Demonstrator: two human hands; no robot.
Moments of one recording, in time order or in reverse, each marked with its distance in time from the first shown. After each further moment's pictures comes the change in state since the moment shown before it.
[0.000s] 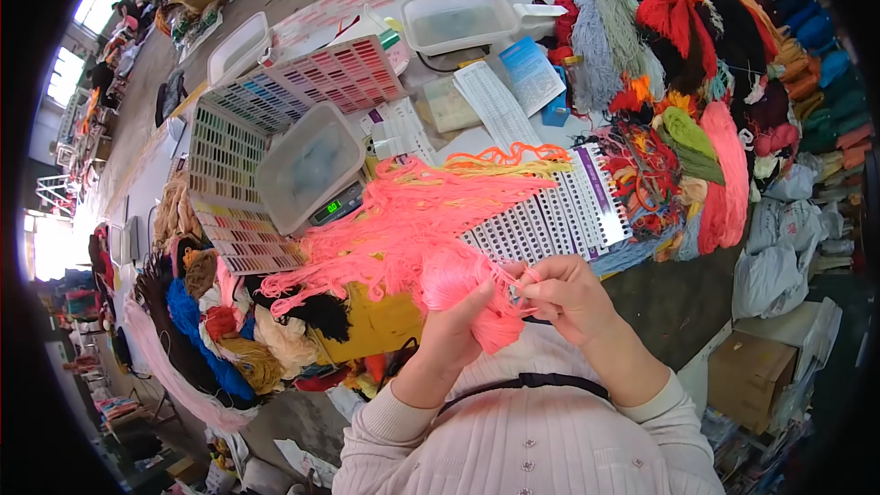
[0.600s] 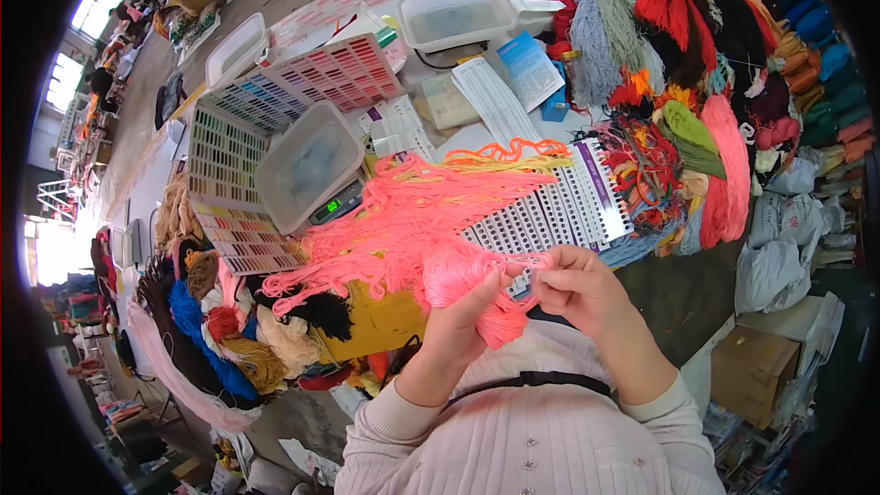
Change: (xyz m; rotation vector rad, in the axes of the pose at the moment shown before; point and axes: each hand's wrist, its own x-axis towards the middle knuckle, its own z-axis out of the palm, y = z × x) left_hand 0.003 -0.006 -0.003 0.070 0.020 0.055; right_hand -0.003 -0.009 -0.011 0.159 -0.141 0.017
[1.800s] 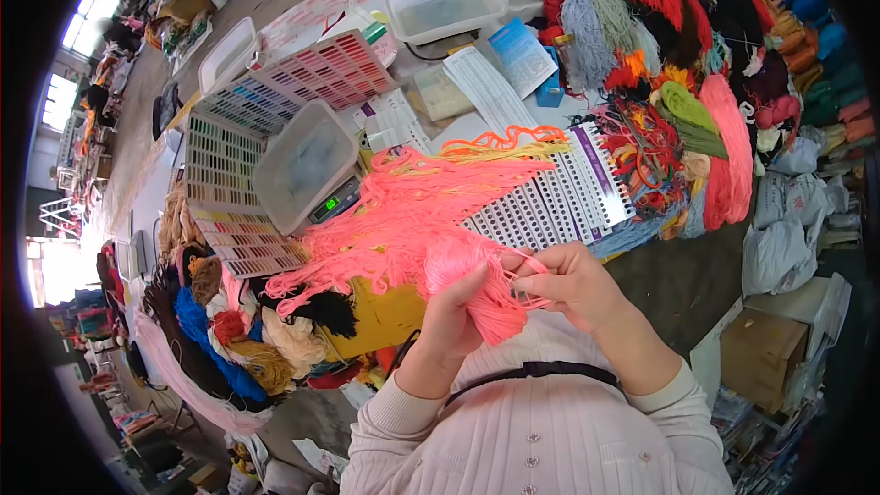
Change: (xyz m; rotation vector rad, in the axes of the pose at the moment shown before) left_hand 0.006 -0.003 -0.005 -0.129 -0.083 -0.153; right_hand -0.002 0.005 0.005 -0.341 0.111 0.039
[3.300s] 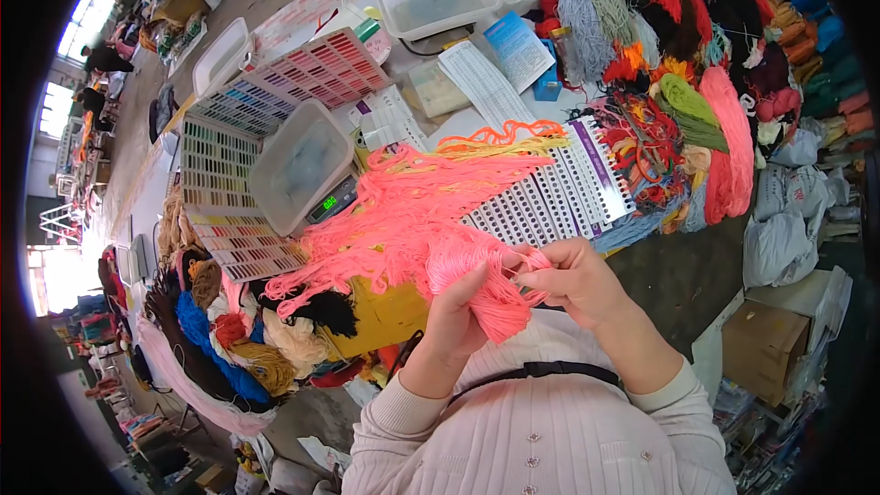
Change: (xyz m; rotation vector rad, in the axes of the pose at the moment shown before) left_hand 0.006 -0.002 -0.002 0.001 -0.038 0.021; right_hand 0.002 -0.007 0.001 0.064 0.110 0.019
